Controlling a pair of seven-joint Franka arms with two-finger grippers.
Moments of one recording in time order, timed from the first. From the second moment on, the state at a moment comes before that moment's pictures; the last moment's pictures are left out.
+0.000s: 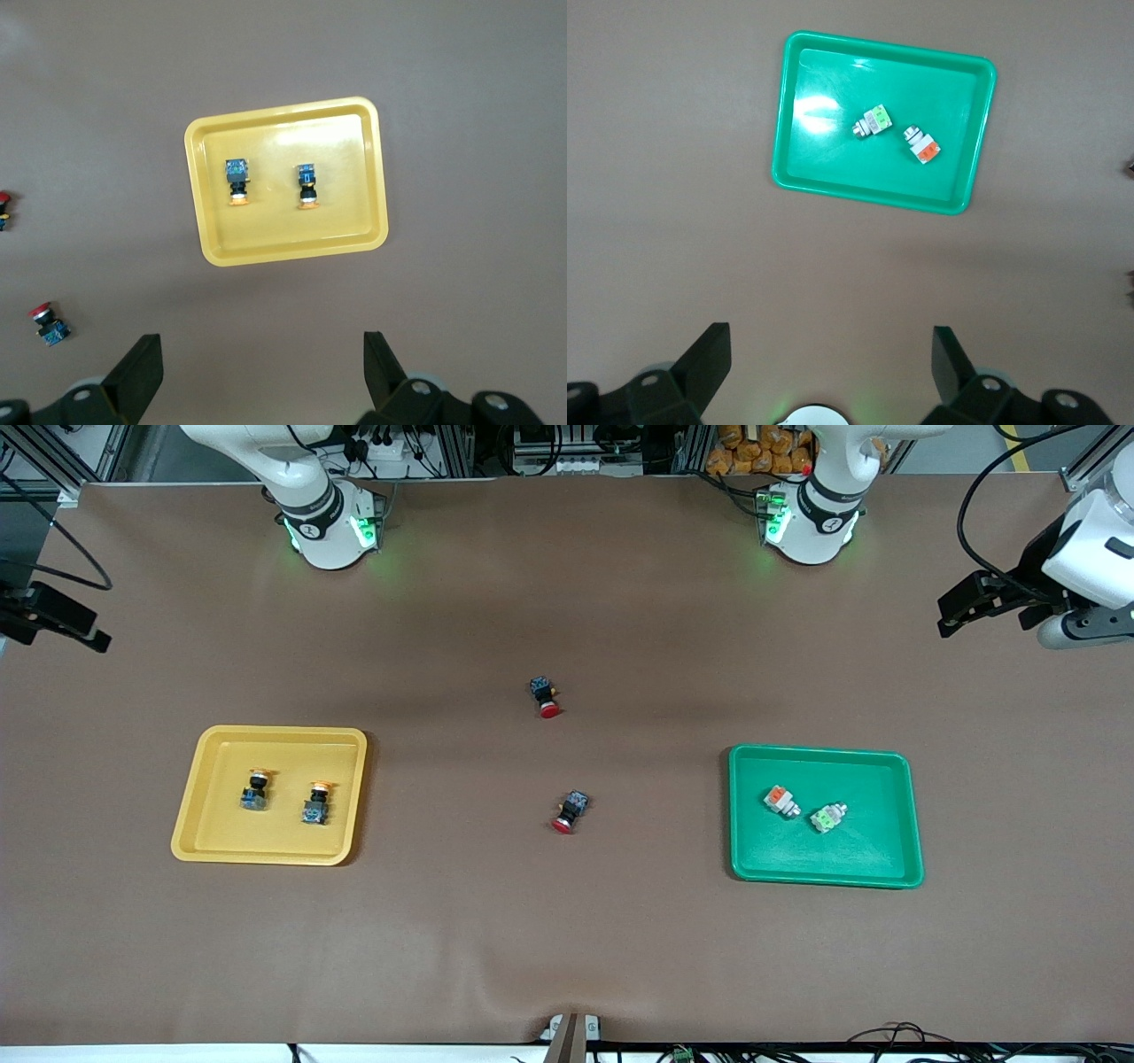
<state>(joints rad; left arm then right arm) -0.09 -0.09 -0.04 -1.64 0.02 1.52 -0.21 0.02 -0.05 -0.12 -1.55 0.04 1.50 0.06</state>
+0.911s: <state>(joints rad) -0.09 -0.09 -0.04 -1.64 0.02 1.50 -0.21 0.02 -0.05 -0.08 -1.51 0.01 1.49 0.06</state>
